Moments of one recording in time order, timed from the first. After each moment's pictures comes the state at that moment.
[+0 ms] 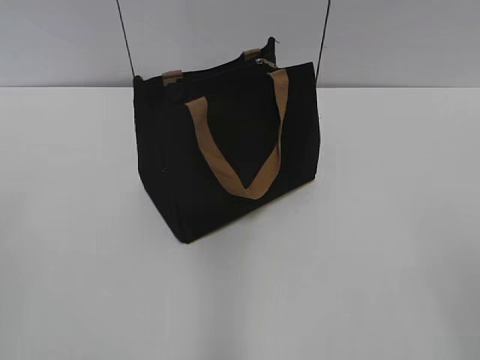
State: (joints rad) left arm -0.29 0.52 -0.66 -0.01 1.19 -0.21; right arm 0.18 0.41 -0.57 0.14 1.22 -0.05
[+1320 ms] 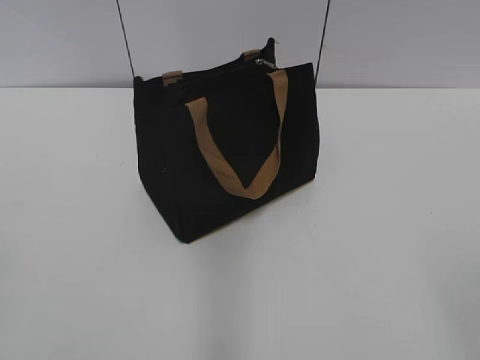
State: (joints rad) left arm -0.29 -0.01 -0.54 0.01 1.07 -0.07; right arm 0.18 -0.01 -0.47 0.13 1.10 -0.24
